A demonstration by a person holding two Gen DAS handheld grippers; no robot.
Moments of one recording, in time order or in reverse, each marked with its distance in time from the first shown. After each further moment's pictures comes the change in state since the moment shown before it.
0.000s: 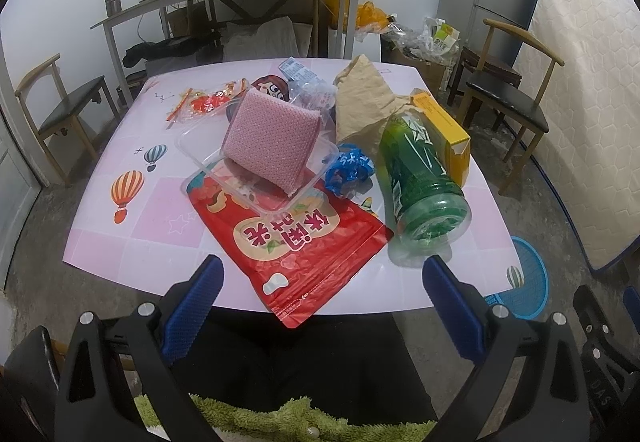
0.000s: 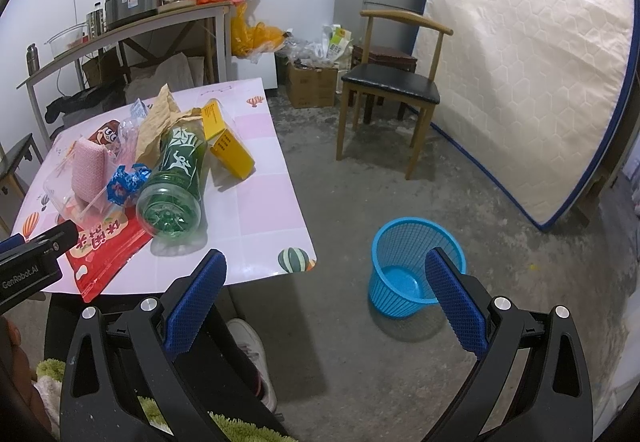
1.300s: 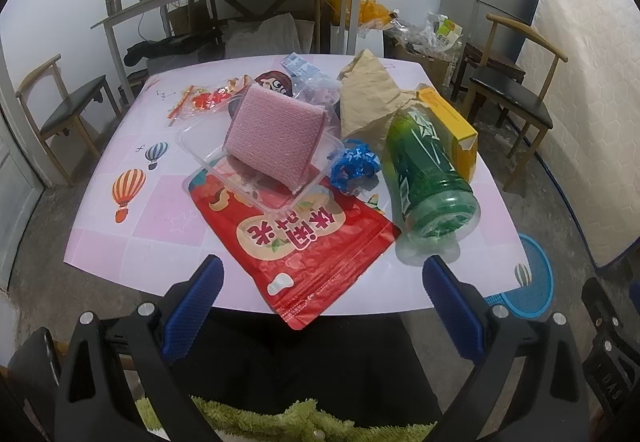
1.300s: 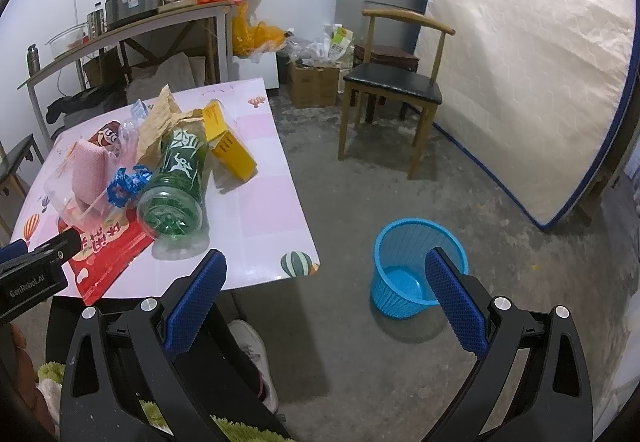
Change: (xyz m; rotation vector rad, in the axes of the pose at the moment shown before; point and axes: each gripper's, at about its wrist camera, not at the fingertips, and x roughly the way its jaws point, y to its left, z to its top) left arm 0.001 0.006 -0.005 0.000 0.005 0.004; right arm 0.001 0.001 0.000 -0.004 -0.002 0.006
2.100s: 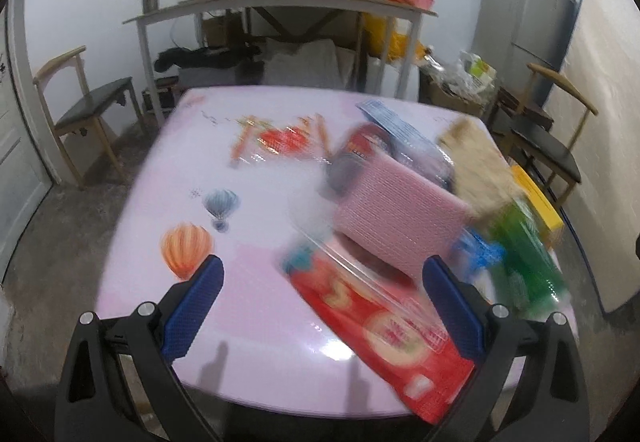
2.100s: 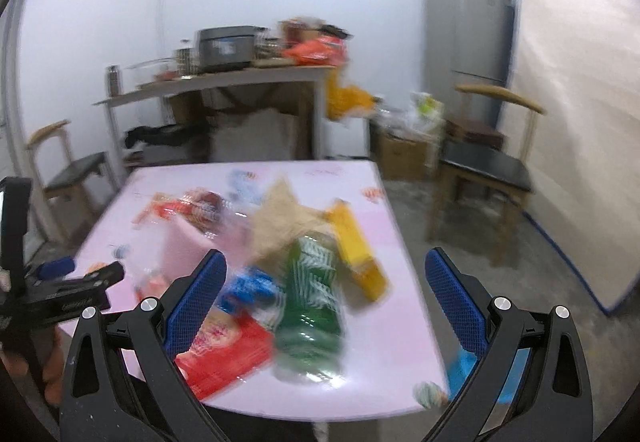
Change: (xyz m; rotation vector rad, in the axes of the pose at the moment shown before) left arm 0.039 0.139 0.069 -0.094 -0.095 0.038; right arm 0.002 0.103 0.083 -0.126 -0.233 0.313
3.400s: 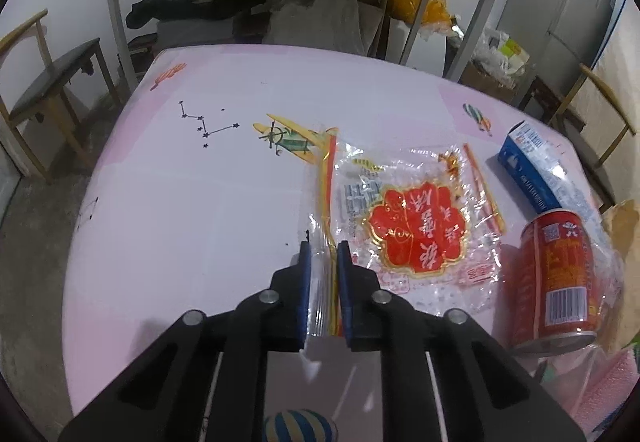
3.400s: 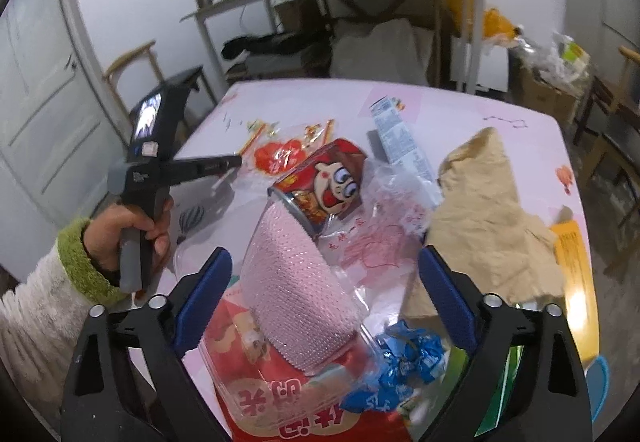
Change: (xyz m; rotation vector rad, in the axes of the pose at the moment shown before) left arm 0.224 0.111 0.106 -0.031 0.180 -0.057; right arm 0.162 0.094 0.027 -0.145 0.375 0.423
